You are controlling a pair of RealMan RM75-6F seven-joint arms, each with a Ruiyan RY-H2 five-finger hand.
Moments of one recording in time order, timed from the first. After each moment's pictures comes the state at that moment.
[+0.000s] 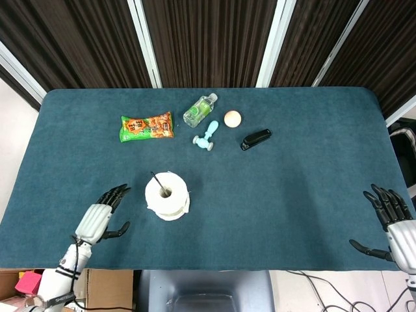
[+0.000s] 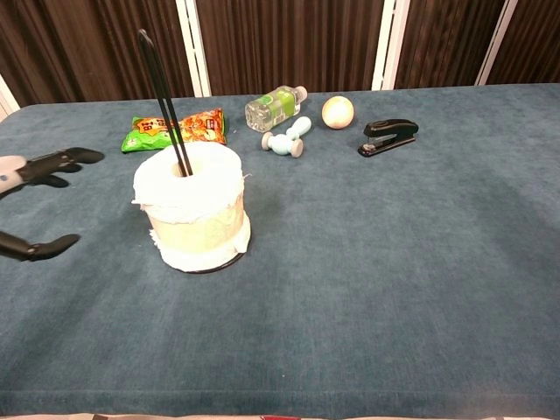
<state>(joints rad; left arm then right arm) -0.35 -1.41 -0.09 -1.61 1.47 1.18 -0.05 0.03 -1.06 0.00 -1.45 -1.71 1.66 0.26</state>
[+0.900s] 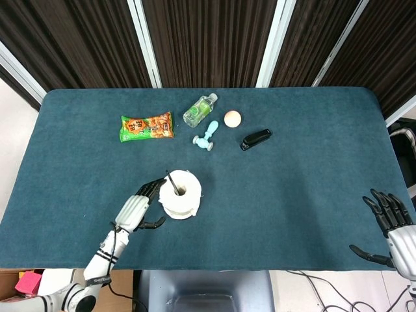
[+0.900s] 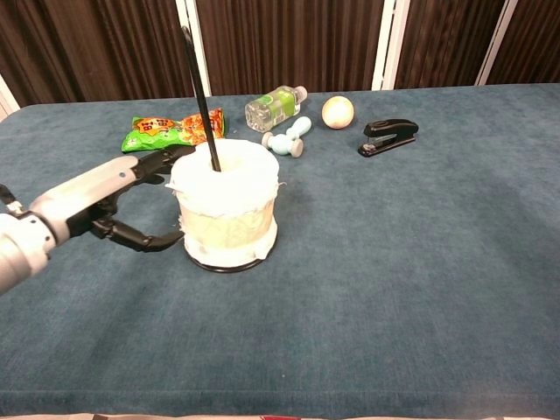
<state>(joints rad) -0.51 -1.66 -0.16 -1.46 1.41 1.08 -0.11 0.01 -1.07 -0.02 -1.42 -1.75 1.70 0.26</state>
